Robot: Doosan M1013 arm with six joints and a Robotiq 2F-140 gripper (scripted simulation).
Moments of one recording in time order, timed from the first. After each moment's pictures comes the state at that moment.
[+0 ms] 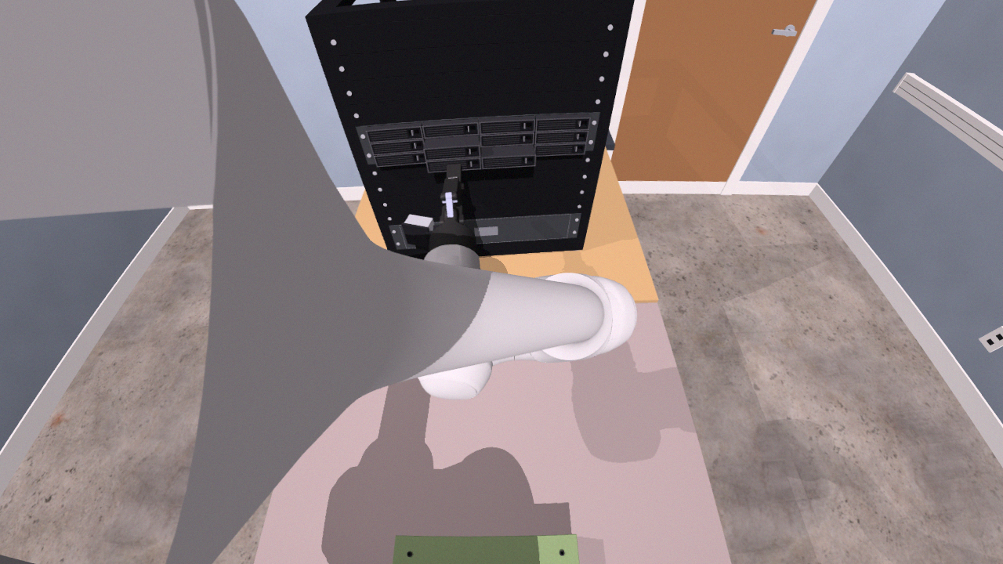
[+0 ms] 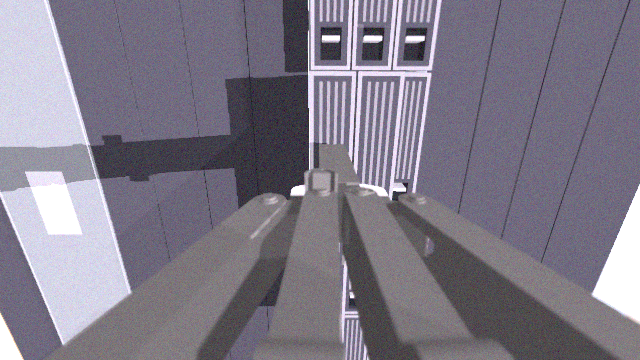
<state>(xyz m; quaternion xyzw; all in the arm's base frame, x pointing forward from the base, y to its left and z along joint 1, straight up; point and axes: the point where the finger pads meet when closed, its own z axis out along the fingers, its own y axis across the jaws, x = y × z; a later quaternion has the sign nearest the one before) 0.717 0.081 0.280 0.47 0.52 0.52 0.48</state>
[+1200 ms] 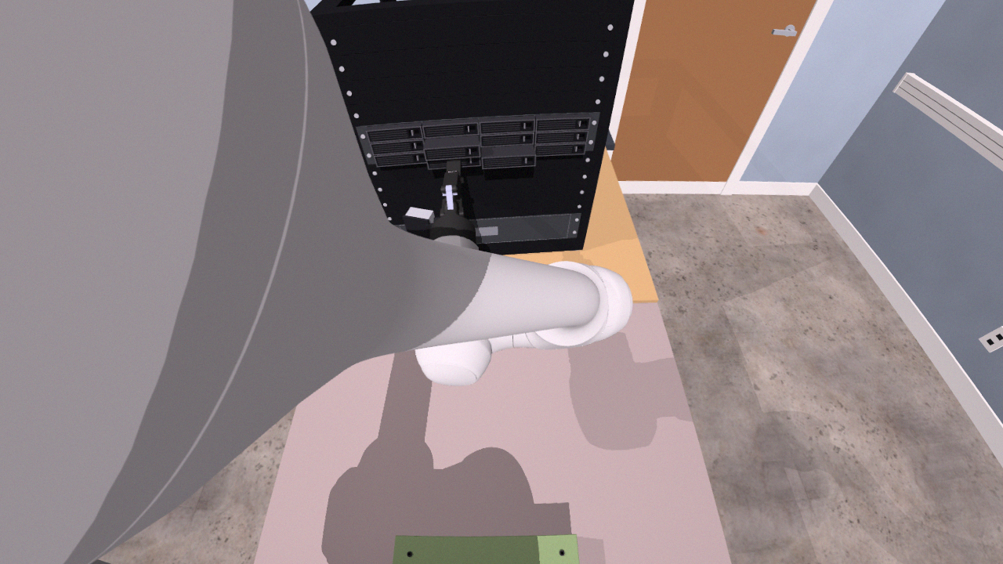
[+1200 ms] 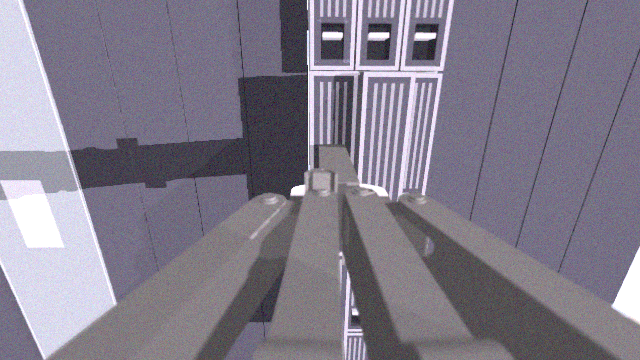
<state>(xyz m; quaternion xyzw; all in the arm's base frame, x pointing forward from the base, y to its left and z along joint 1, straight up) 0.736 0.084 0.280 0.47 0.52 0.52 0.48</state>
